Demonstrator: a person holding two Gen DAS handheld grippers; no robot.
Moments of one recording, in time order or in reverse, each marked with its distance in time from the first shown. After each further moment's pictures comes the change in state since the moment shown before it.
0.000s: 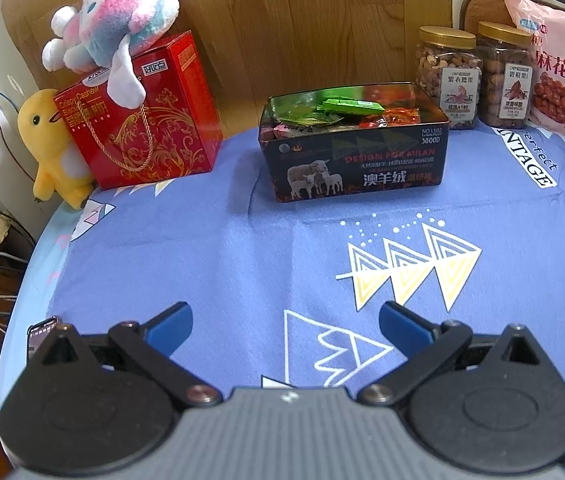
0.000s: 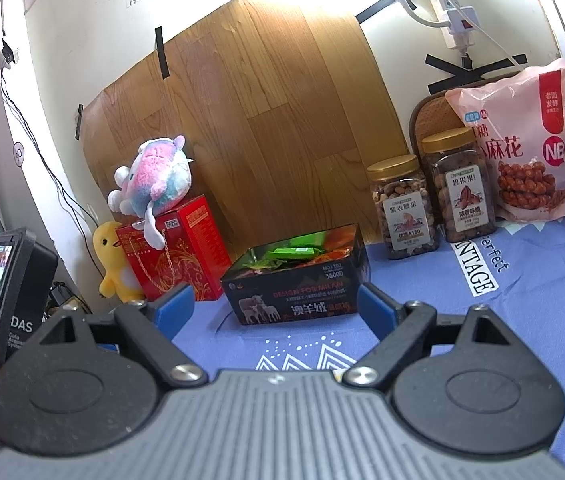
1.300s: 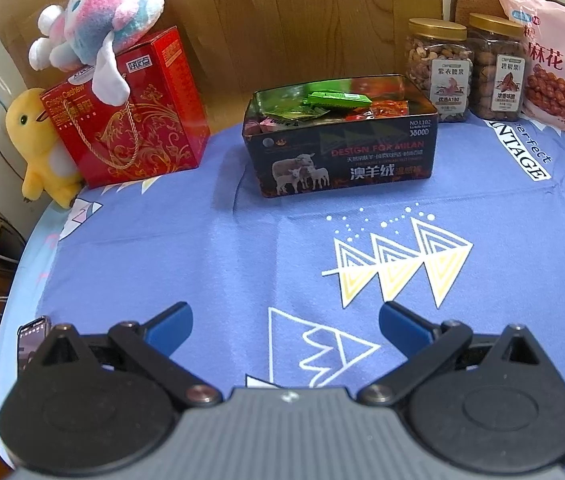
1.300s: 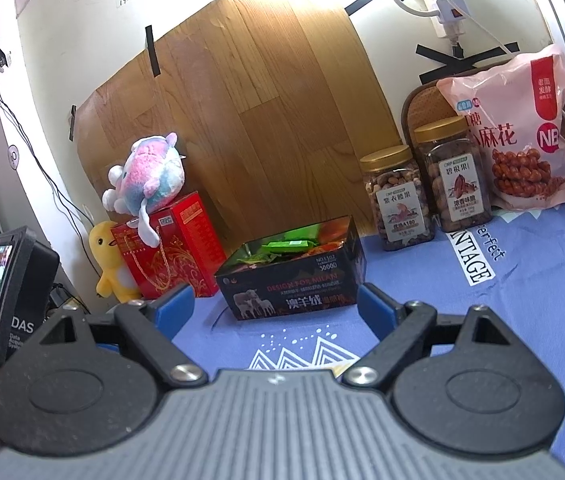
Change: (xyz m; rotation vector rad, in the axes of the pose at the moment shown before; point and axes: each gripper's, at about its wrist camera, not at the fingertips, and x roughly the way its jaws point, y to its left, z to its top) left arm 0.005 -0.009 0.002 0.010 0.015 -0.017; right arm 0.000 -0.007 -0.006 0.029 0.009 -0.009
